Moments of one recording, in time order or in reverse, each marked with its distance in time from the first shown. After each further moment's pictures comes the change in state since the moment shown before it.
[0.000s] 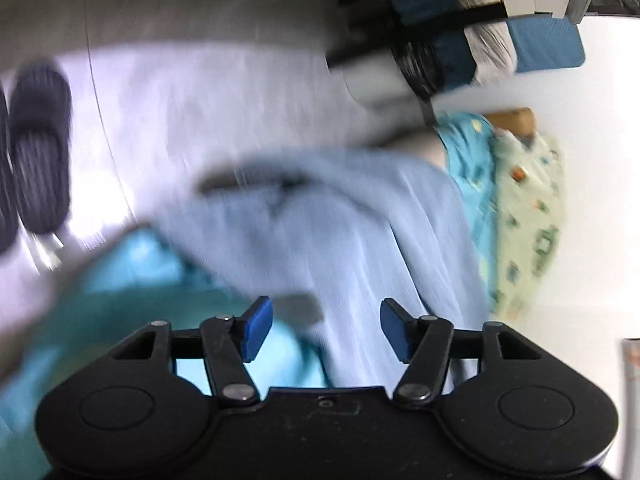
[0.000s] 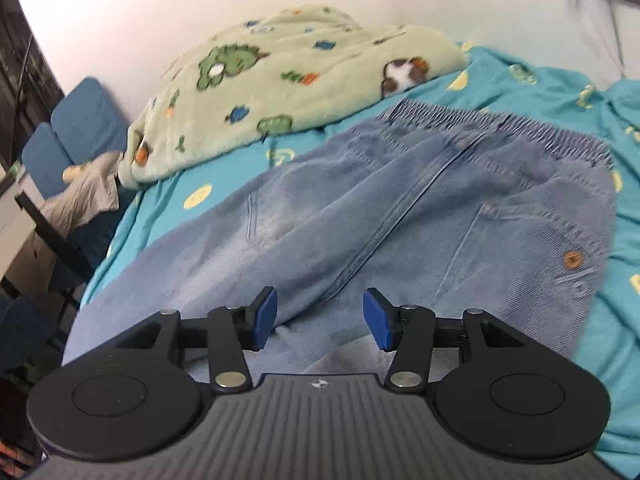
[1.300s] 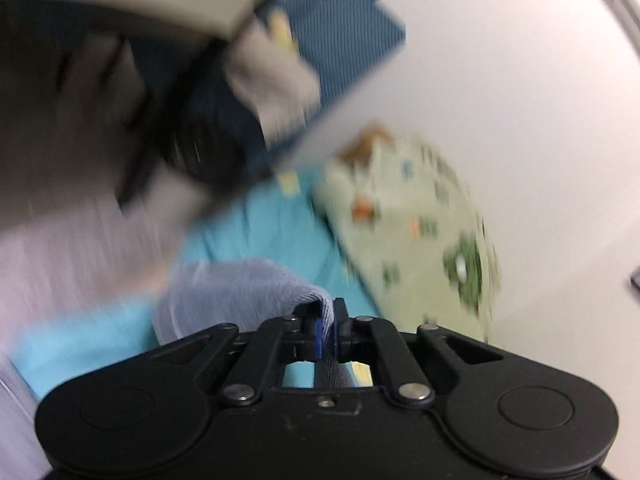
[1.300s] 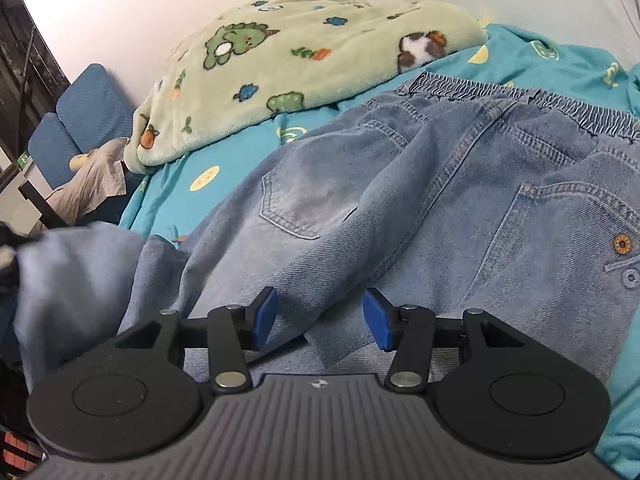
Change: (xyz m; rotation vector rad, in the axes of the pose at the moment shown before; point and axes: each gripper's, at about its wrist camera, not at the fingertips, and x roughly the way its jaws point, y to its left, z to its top) left arm 0.150 -0.335 -0.006 0.510 -0.418 -0.106; right arm 0.033 0.010 -0.011 -0.011 0.067 0.043
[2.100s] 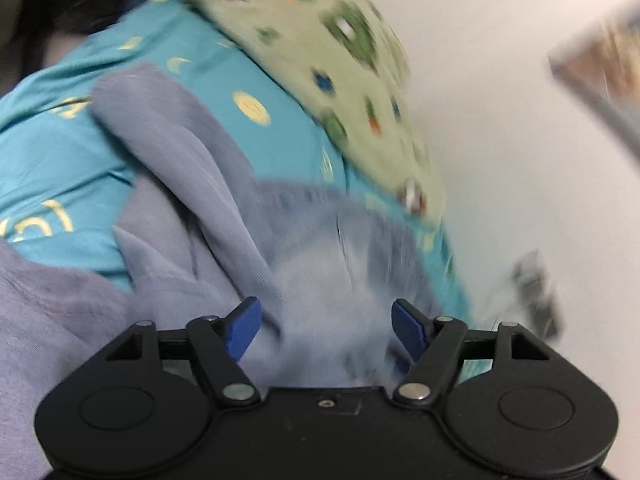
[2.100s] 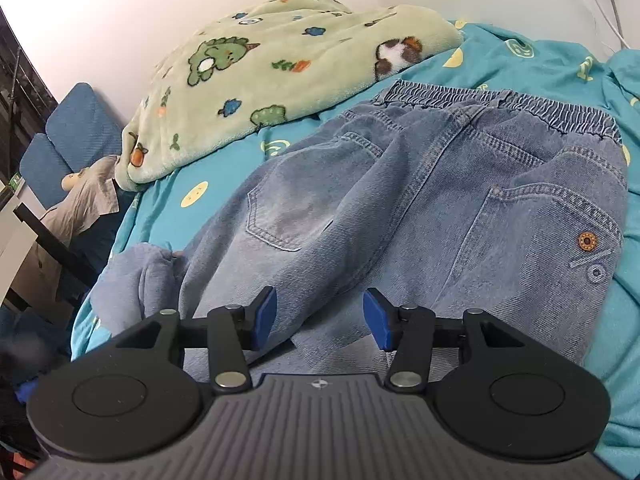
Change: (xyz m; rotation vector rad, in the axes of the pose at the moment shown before) left arm -0.039 -0.041 -0.179 0.166 0.547 -0.231; right arm -0.015 -0.009 0.006 0.057 -0.006 -0.028
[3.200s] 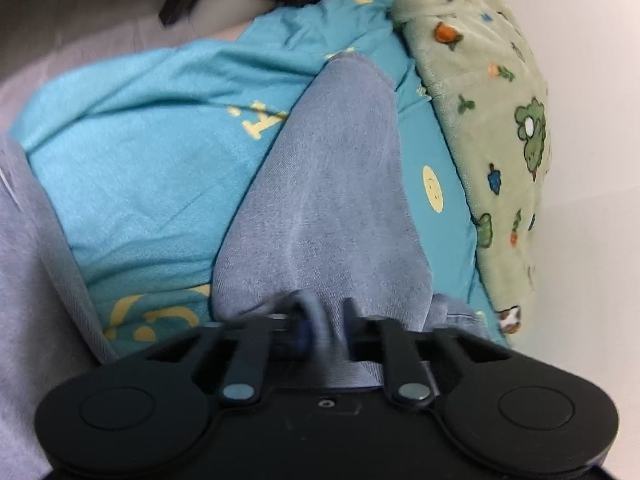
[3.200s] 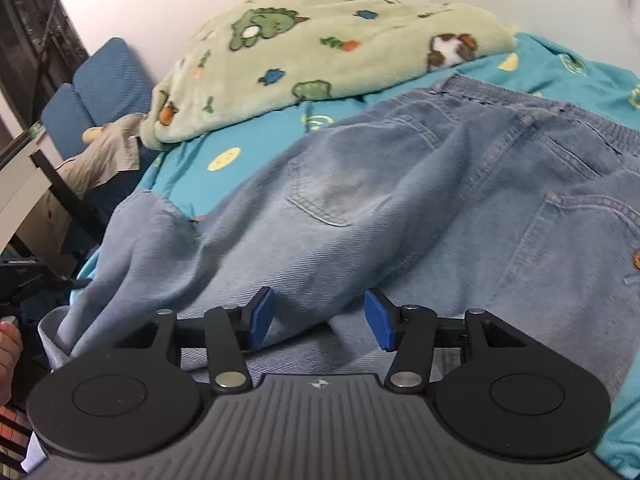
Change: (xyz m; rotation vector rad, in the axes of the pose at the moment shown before) left arm 0.020 0.127 0.080 -0.327 -0.034 0.228; right arm 0.016 0.031 -0.012 -0.151 0.035 0.066
